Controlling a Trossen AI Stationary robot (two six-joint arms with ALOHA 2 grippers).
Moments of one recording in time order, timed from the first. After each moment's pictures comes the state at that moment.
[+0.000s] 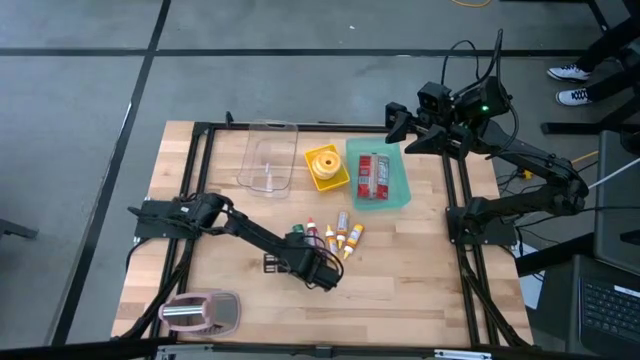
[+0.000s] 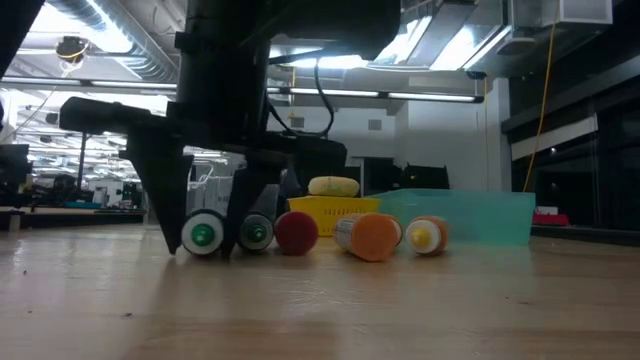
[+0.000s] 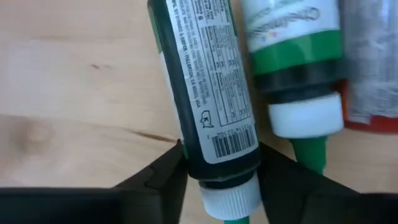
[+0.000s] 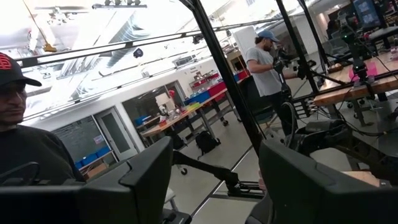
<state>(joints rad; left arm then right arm) -0.37 2.24 1.71 -1.21 -0.16 -2.04 -0.48 1.19 1.23 0.51 -1.11 0.95</state>
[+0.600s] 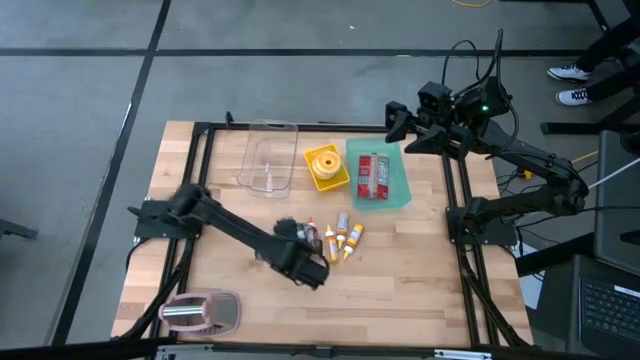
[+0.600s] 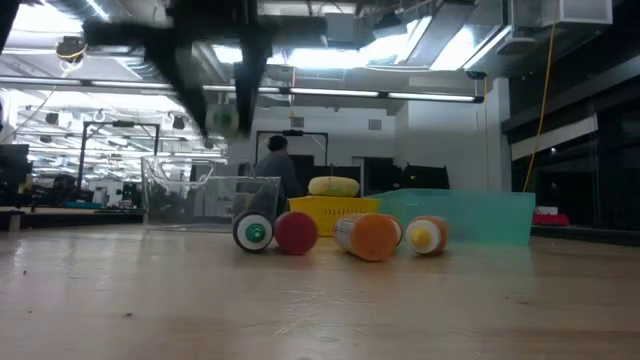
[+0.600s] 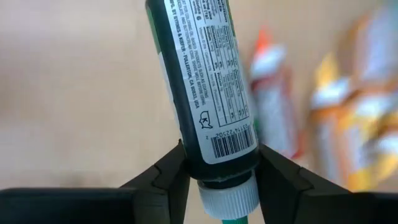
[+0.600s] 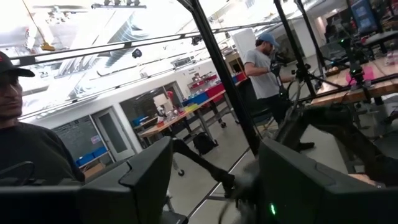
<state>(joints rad) -0.41 2.02 1.71 -1.37 -0.48 -2.05 -0.48 1.19 1.23 0.51 -1.10 0.92</state>
